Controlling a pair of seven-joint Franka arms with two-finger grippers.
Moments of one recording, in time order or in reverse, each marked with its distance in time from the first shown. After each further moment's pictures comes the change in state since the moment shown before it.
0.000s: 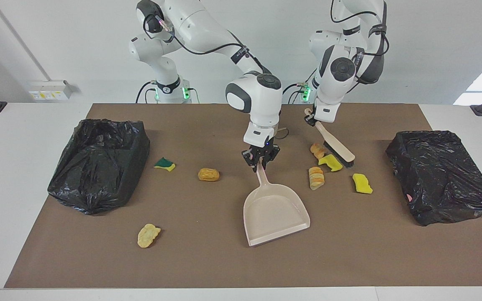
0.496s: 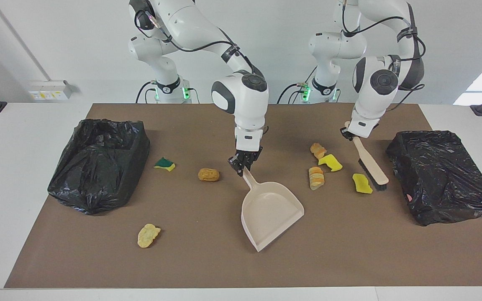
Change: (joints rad) left arm 0.197 0.129 0.009 0.148 0.213 0.001 0.354; right arm -0.074 -0.052 0.001 0.000 0.050 -0.102 -0.450
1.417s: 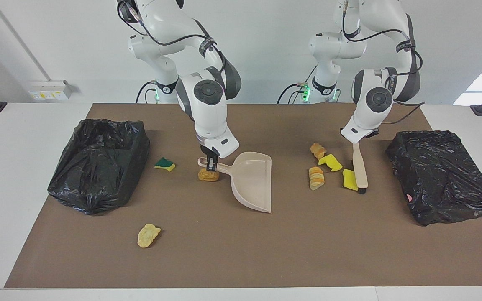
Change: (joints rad) left arm -0.019 0.038 -0.025 -0.054 -0.044 -0.029 0.263; right arm -0.157 -0.067 0.000 -0.038 0.160 -0.146 -1.058
